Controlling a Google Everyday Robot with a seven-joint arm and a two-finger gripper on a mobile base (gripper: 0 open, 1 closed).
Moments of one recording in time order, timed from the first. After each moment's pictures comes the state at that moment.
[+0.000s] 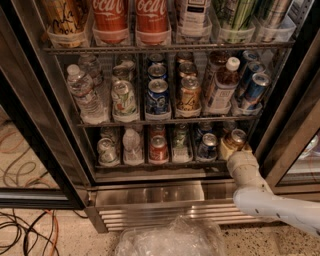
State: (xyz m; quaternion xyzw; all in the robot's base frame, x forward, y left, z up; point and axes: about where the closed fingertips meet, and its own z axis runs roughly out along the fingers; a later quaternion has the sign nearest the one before) arm 0.665 -0.288 0.622 0.02 0.74 0.00 0.67
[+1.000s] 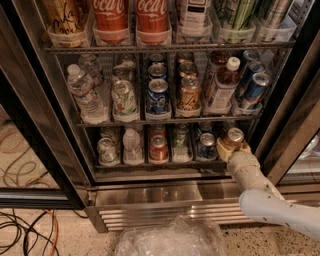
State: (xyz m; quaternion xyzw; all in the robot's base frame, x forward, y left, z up) arm 0.650 -0.264 0.645 -0.04 0.73 0.03 0.68
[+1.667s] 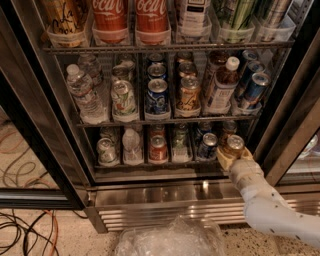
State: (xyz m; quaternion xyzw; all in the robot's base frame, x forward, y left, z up) arm 0.613 -0.257 0.647 -0.06 0.76 0.01 0.65
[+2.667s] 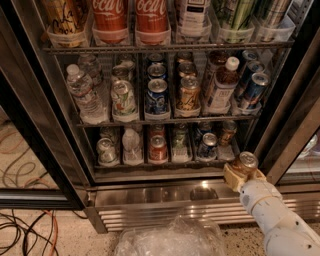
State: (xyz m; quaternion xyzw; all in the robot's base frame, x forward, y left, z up) arm 0.517 -0.252 0.675 0.00 0.79 0.07 0.61
